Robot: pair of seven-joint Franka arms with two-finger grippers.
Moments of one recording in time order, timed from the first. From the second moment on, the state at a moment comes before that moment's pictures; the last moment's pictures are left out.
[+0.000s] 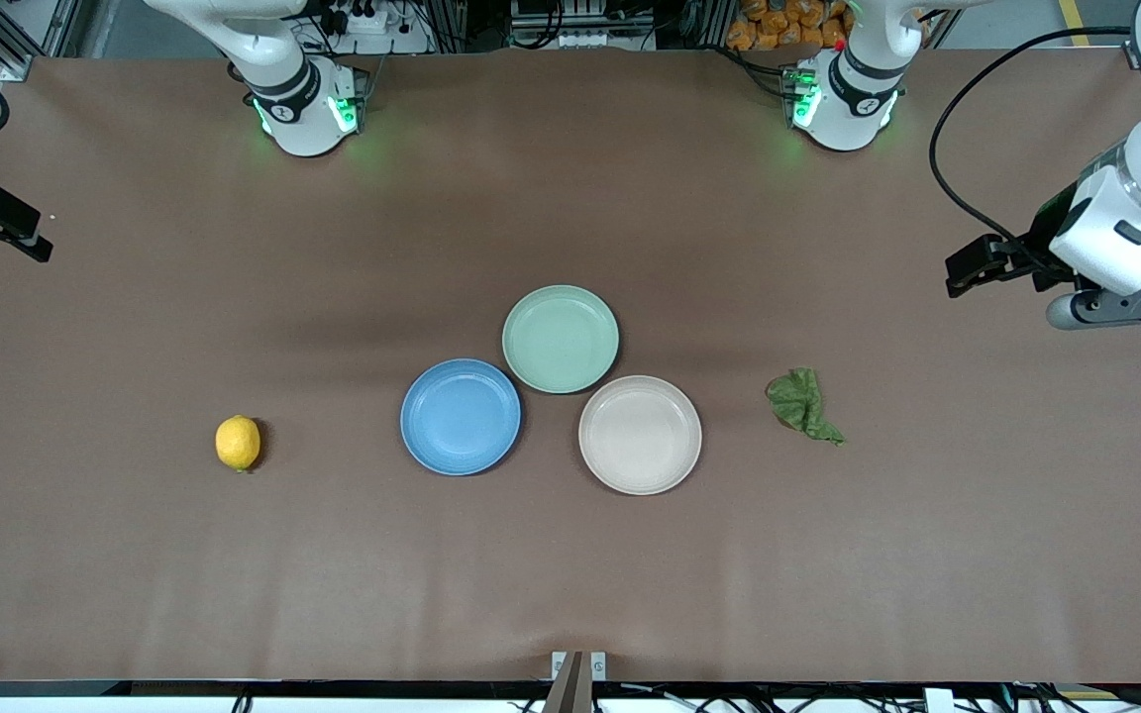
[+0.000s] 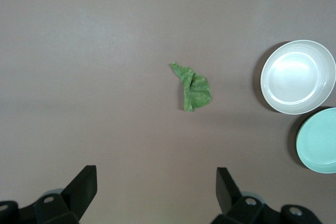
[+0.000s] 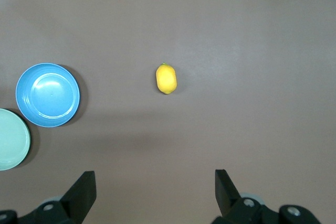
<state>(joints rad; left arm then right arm) -0.04 0.10 -0.13 -1.50 0.00 1.57 -0.23 -0.05 -0.02 -0.01 -1.50 0.02 1.54 -0.05</state>
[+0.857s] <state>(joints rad) -0.05 0.11 -0.13 -1.49 0.00 1.59 -0.21 -0.05 -0.02 -0.01 -1.50 0.02 1.54 -0.05</state>
